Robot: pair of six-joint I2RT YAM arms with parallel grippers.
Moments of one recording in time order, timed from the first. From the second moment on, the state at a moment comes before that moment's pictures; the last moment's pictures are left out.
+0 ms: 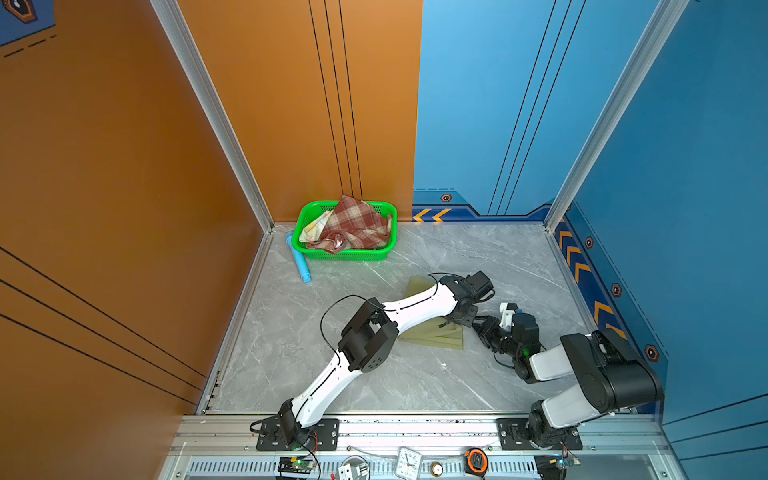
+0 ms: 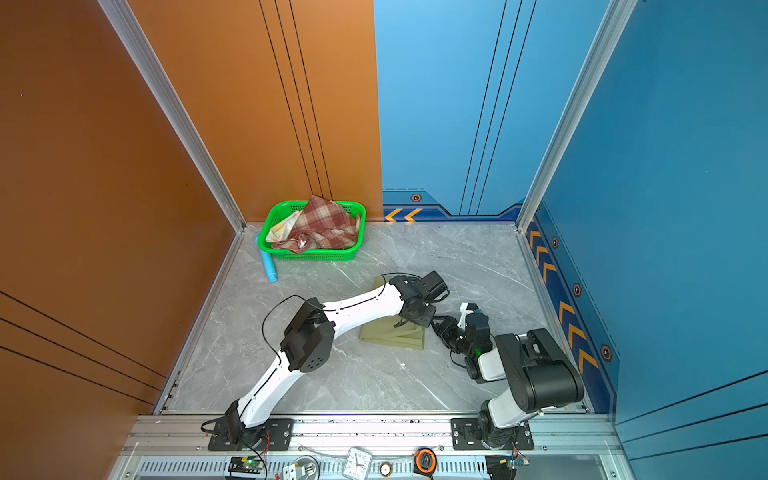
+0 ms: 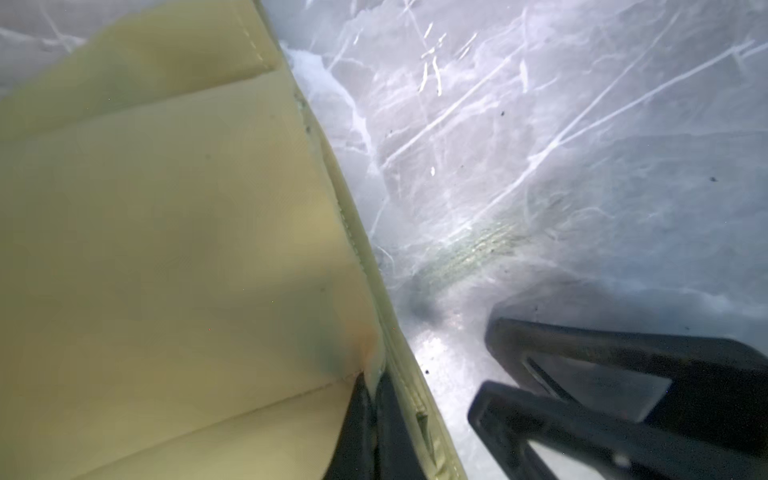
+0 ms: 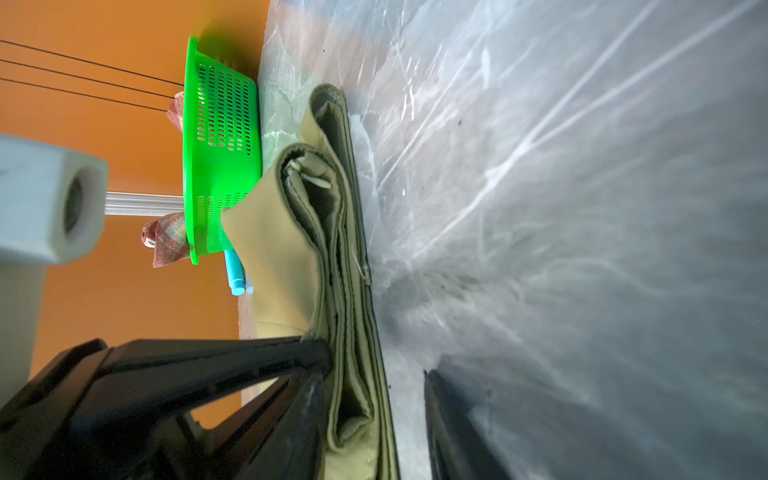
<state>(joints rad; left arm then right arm) -0.98 2.40 2.11 -0.91 -0.11 -0.48 0.15 1.51 0.15 0.80 -0.44 1.03</state>
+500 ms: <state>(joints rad) -0.96 2.42 2.11 -0.84 -0.02 -0.53 0.21 1.23 0.20 0.35 -0.35 0.95</state>
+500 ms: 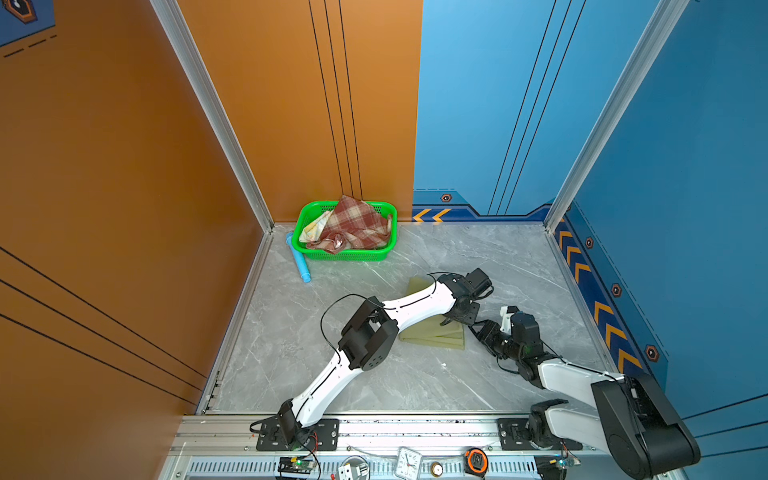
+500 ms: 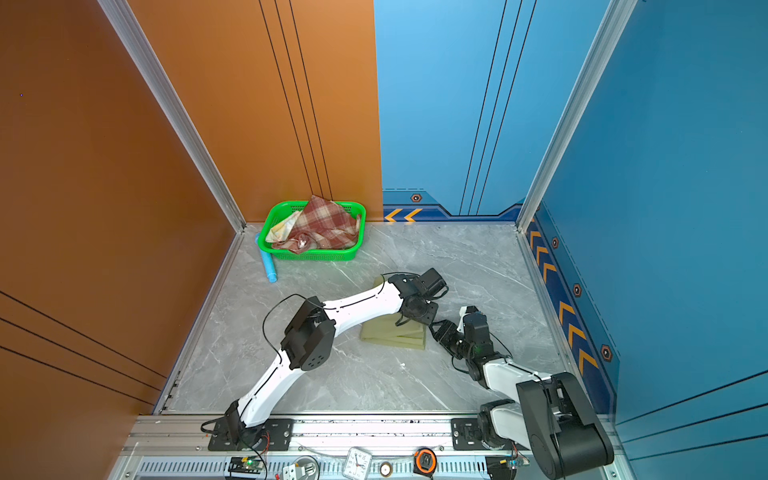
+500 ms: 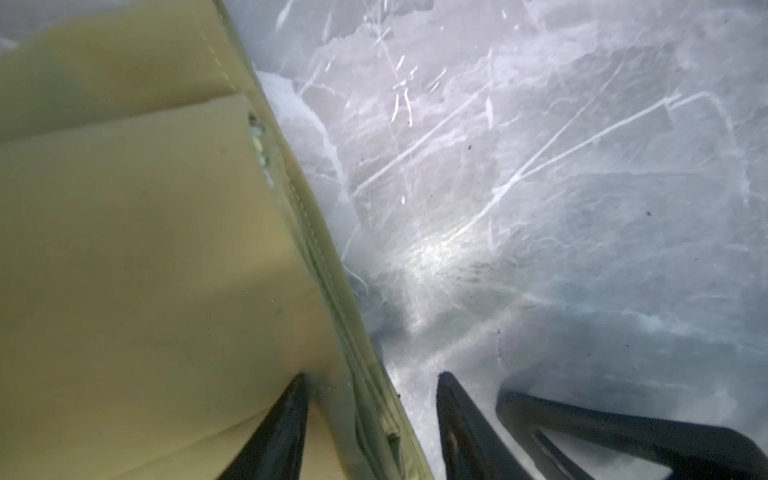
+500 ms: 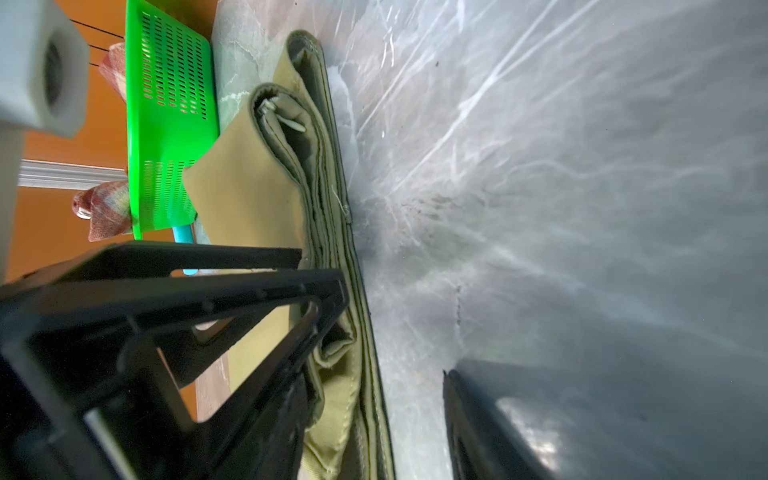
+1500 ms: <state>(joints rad) -0.89 2.41 2.10 -0.77 0.03 -0.57 0.30 1.54 0.29 0.64 -0.38 1.02</state>
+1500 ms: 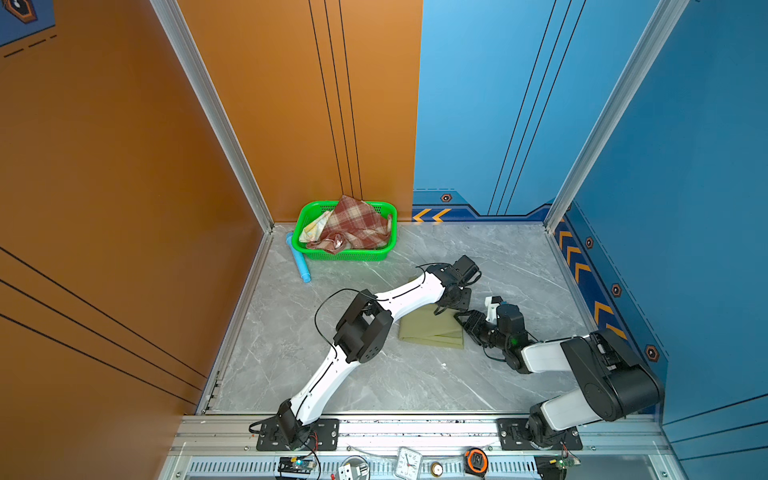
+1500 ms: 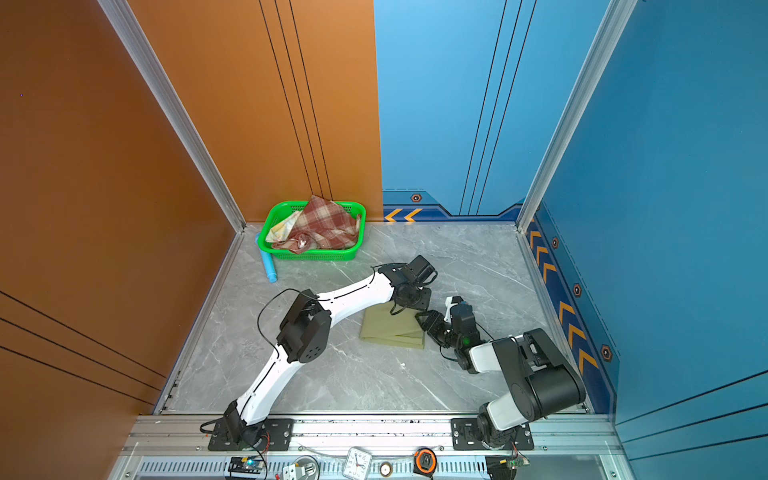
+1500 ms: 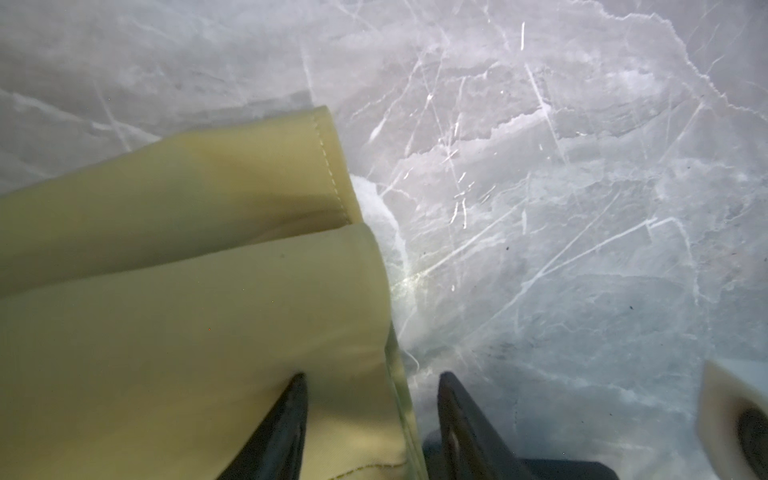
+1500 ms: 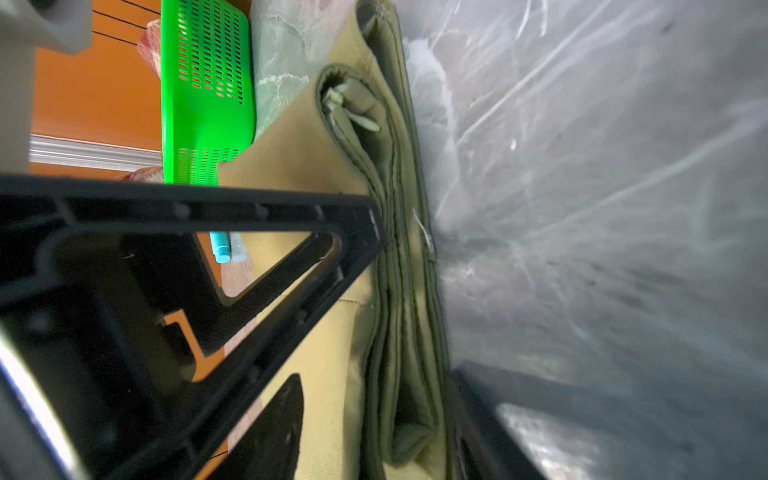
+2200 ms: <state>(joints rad) -0.90 2.41 2.08 -0.76 0.04 -0.57 0.35 1.65 0.37 0.61 -0.37 1.01</state>
